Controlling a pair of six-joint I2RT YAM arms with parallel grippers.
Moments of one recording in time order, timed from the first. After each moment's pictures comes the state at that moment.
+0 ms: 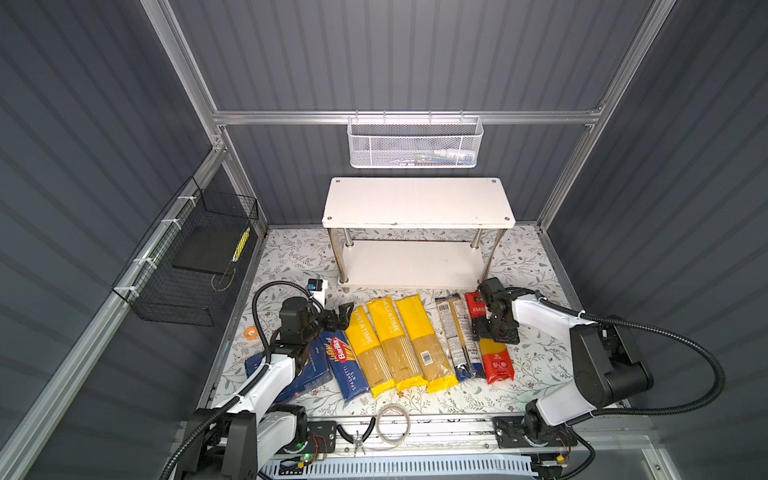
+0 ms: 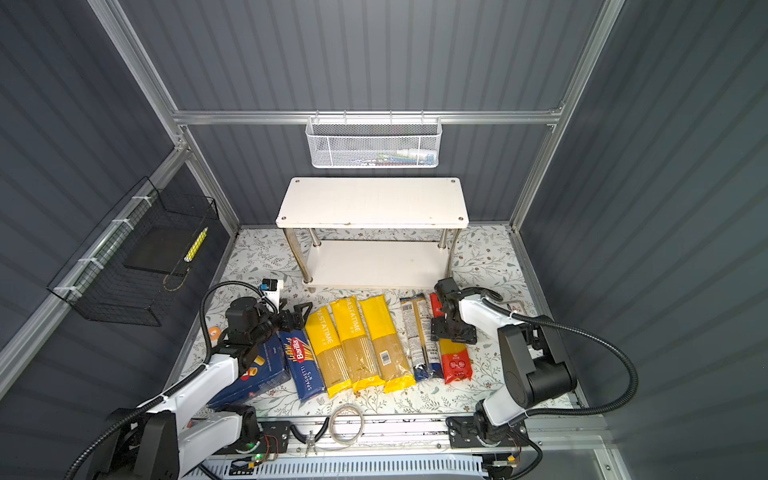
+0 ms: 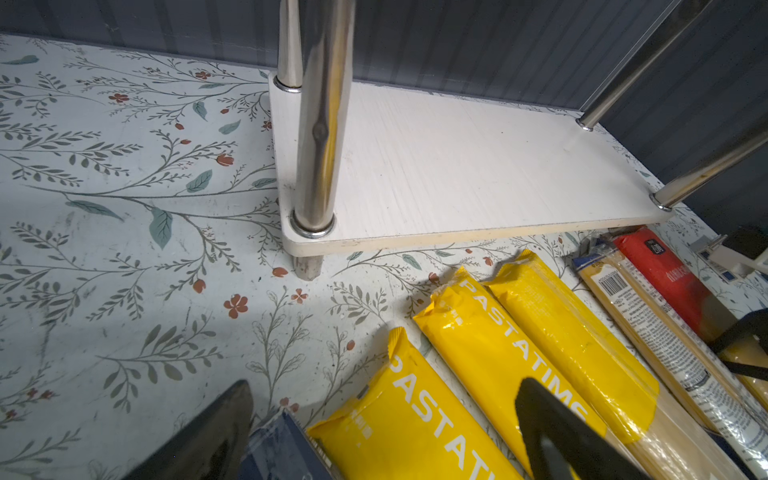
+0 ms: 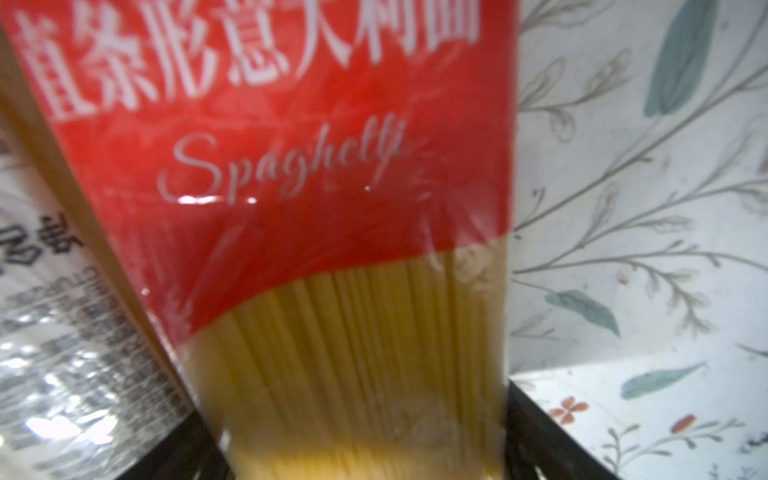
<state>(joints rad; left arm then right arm) -0.14 1.08 0.38 0.25 0.35 -0.13 0.29 1.55 0.84 -0.77 0.08 0.38</state>
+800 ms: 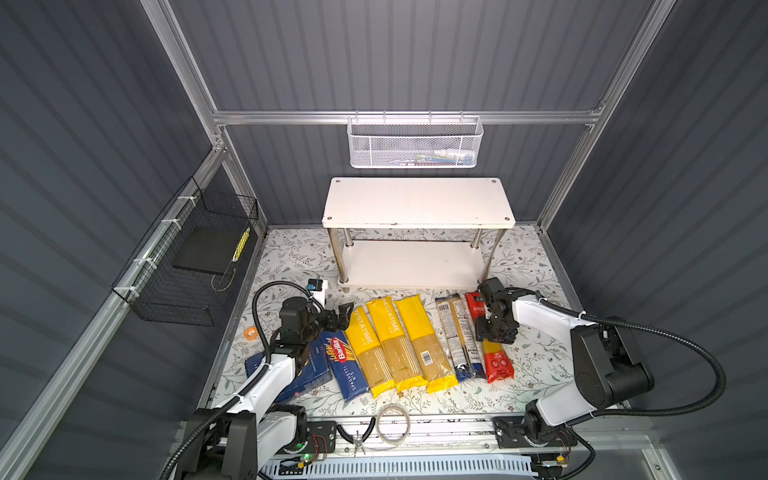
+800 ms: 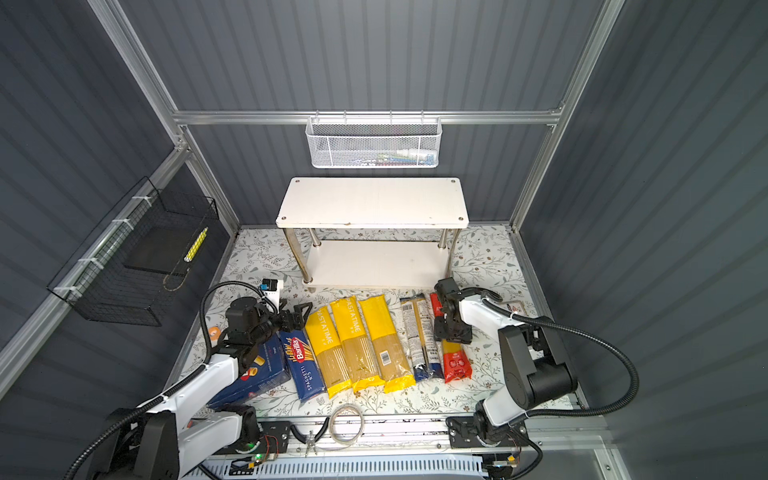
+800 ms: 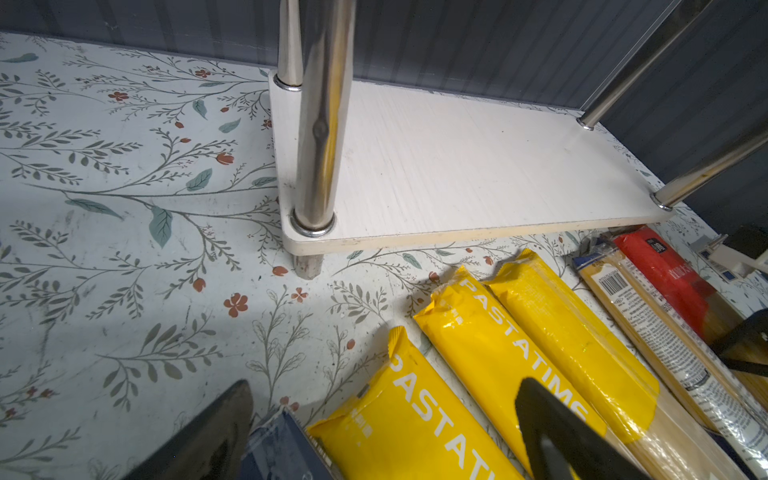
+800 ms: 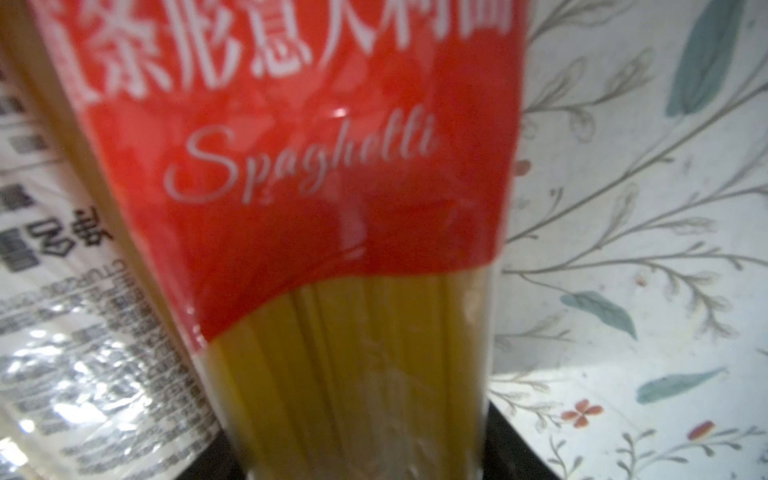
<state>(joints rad) -0.14 1.08 0.38 0.24 0.35 -0.13 0.30 1.55 0.83 -0.76 0.05 0.39</state>
